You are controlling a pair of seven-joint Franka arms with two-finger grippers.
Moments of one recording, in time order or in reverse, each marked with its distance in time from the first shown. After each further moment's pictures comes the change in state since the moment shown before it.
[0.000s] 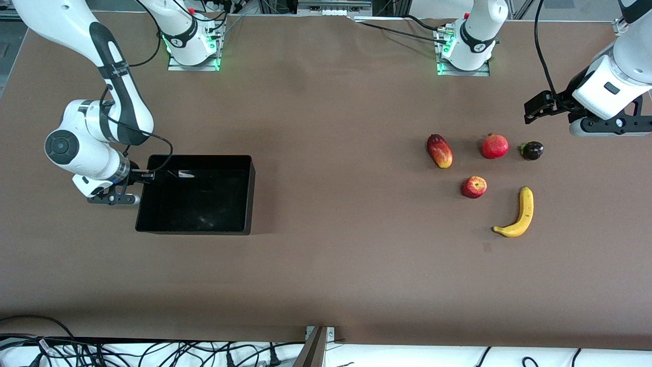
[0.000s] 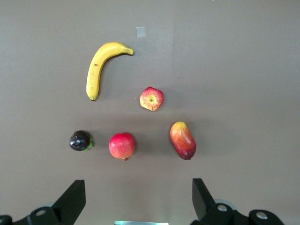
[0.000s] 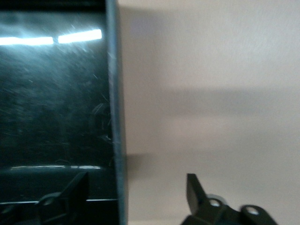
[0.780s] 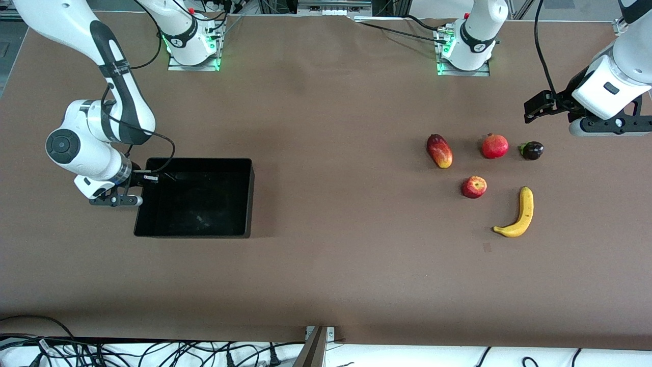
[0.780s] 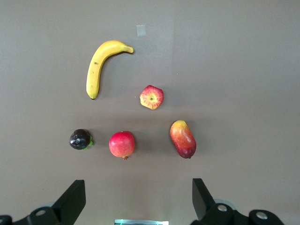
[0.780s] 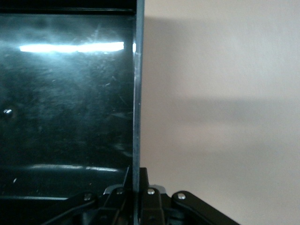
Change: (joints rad) left arm 0.000 0.000 0.000 0.000 0.000 -0.006 0.000; right arm -0.007 -0.029 0.058 0.053 0.002 -0.018 -0.012
